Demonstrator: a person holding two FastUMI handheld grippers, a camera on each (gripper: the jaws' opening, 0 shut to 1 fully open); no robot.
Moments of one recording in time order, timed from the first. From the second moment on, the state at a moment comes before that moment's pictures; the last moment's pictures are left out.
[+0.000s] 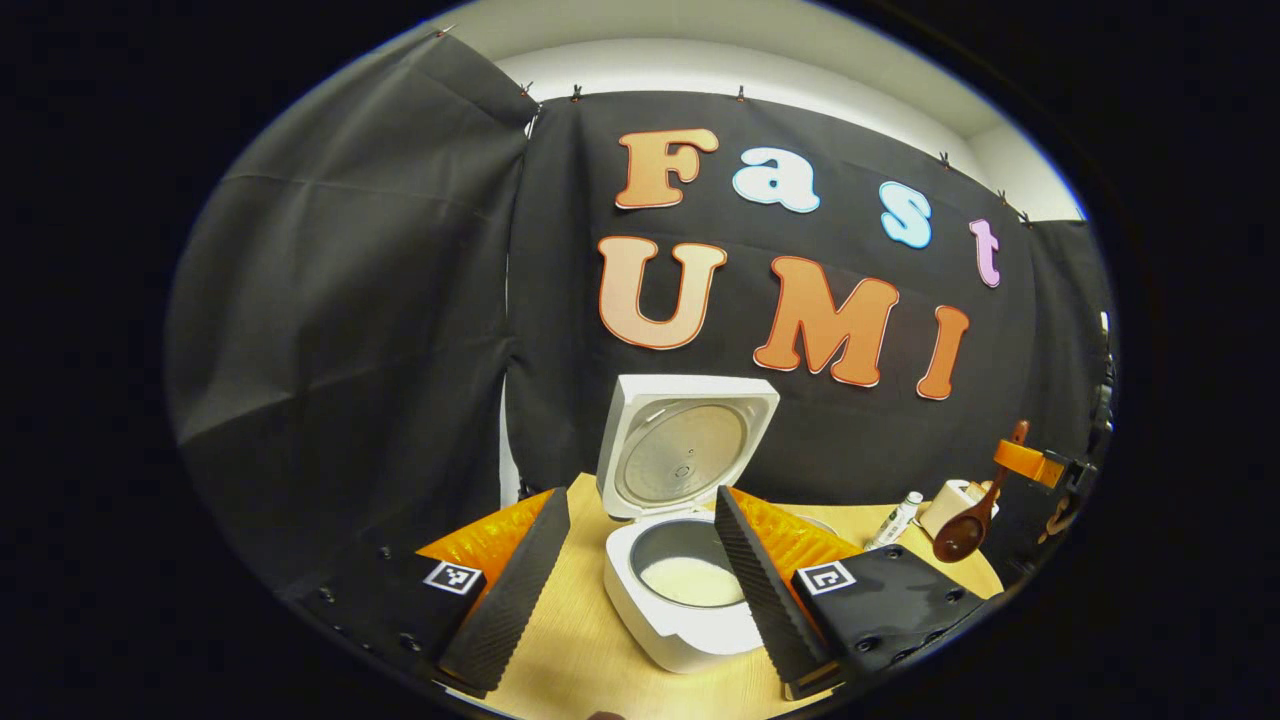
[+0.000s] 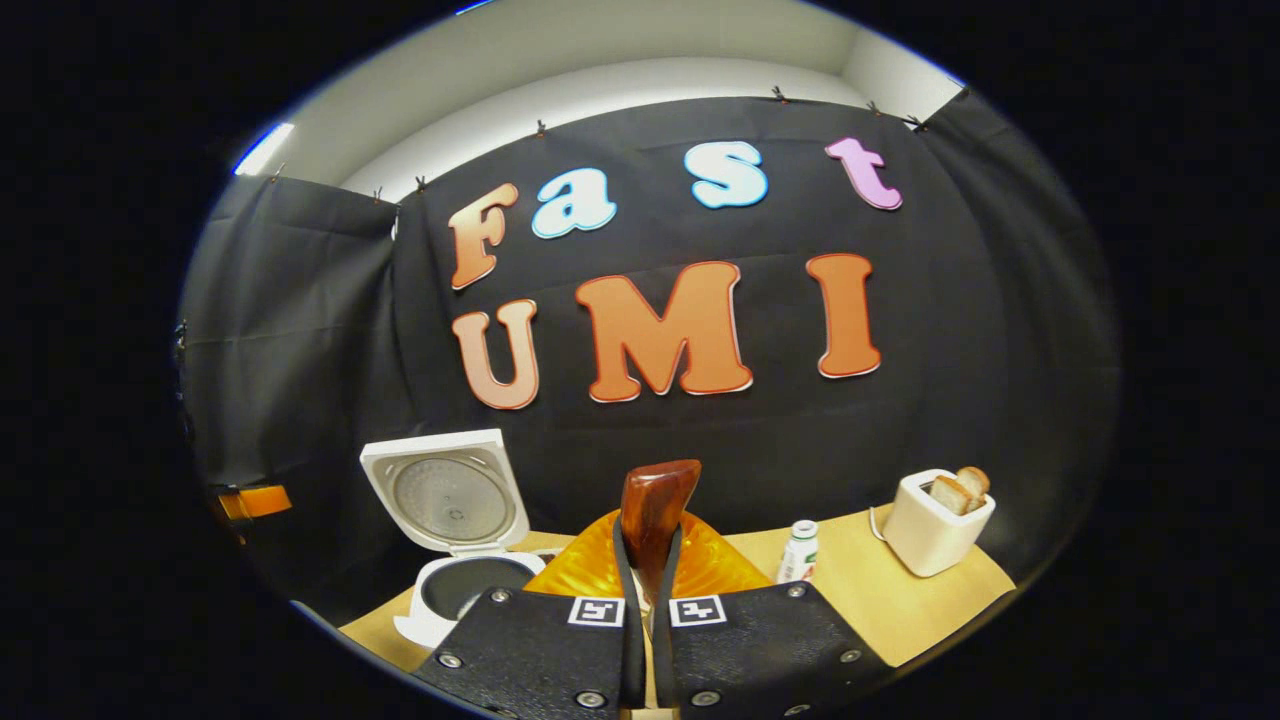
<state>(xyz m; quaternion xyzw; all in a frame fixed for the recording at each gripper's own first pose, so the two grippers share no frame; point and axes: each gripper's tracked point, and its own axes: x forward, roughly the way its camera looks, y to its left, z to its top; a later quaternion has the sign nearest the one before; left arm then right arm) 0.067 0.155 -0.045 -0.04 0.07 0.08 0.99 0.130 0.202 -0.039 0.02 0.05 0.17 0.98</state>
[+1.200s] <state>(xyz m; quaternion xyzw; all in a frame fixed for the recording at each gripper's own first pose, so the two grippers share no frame) 0.107 0.137 -0.028 -0.02 0.08 0.10 0.99 0.114 0.029 -0.240 0.12 0.18 0.02 0.98</state>
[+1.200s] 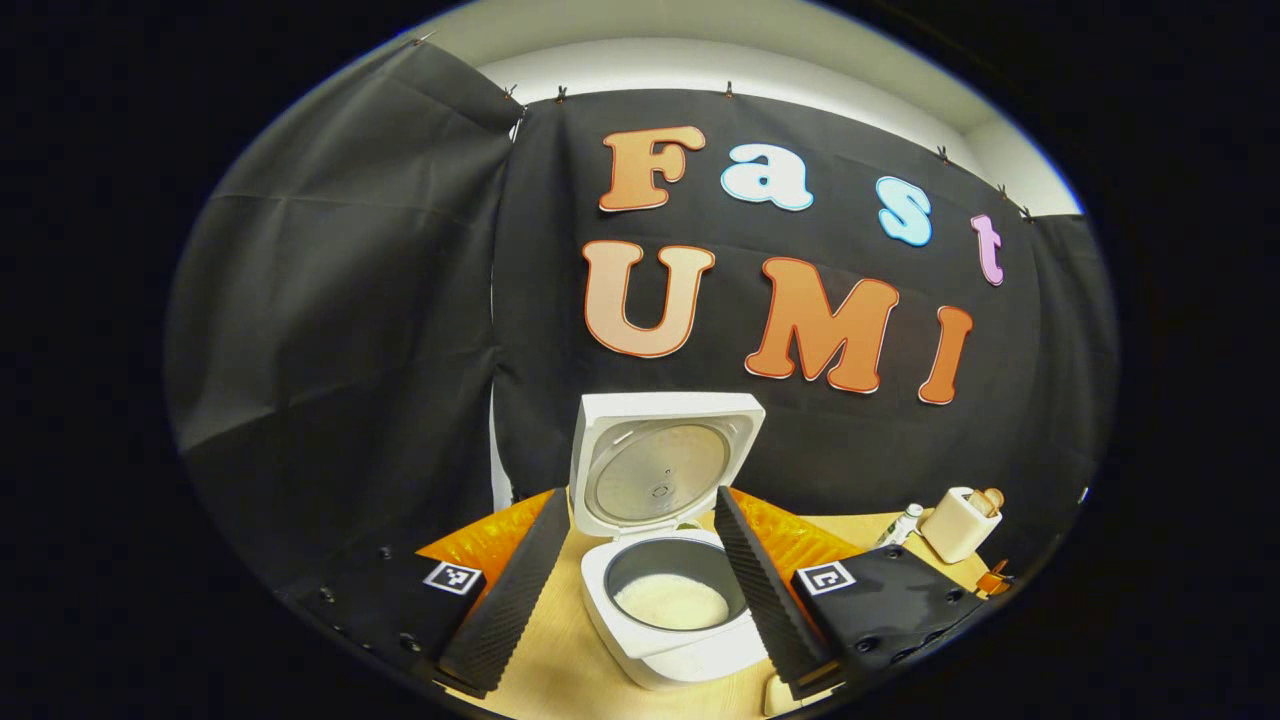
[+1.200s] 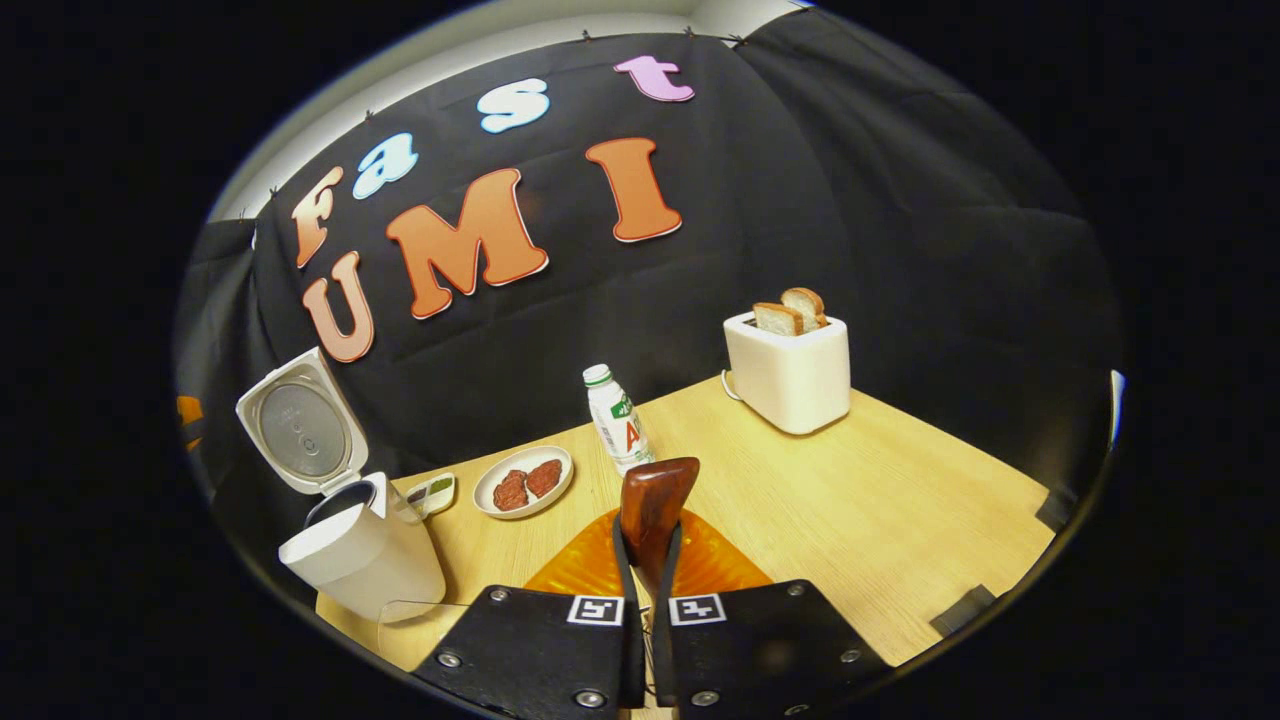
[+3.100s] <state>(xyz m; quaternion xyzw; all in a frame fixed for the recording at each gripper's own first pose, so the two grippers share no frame) 0.381 0.149 -0.022 0.00 0.16 0.09 0.98 0.034 -0.034 -0.171 0.06 0.19 -0.10 0.97</state>
